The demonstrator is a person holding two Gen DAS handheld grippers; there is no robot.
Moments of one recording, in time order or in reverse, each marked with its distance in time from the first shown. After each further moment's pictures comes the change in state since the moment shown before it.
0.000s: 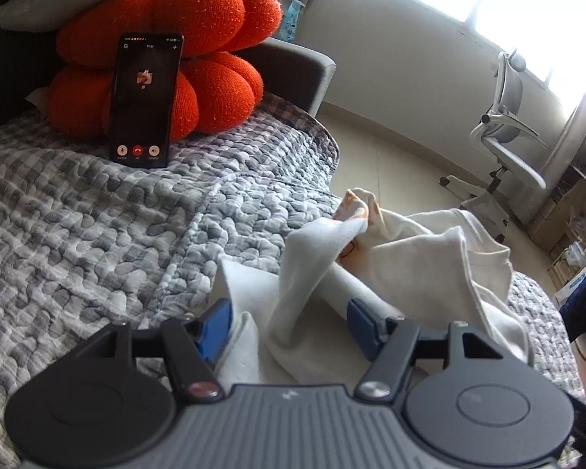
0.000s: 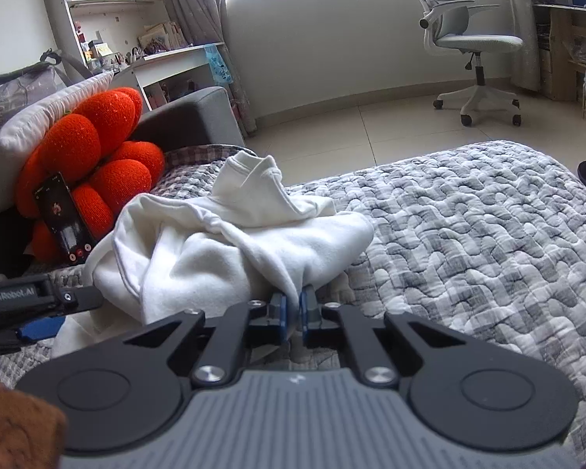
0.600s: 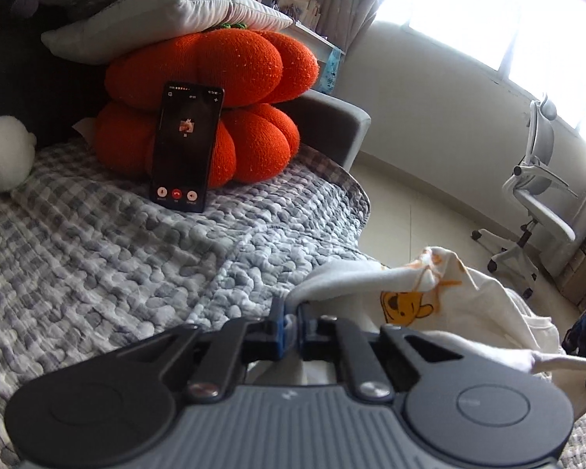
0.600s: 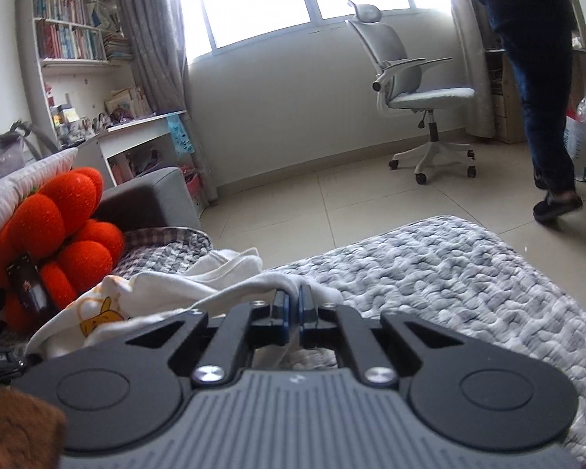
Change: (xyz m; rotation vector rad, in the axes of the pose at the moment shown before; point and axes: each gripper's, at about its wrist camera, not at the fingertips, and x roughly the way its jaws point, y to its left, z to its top) left arm -0.030 -0.003 0.008 -0.109 -0.146 0.058; right arm -0.031 -0.042 0.036 0.060 -0.208 -0.130
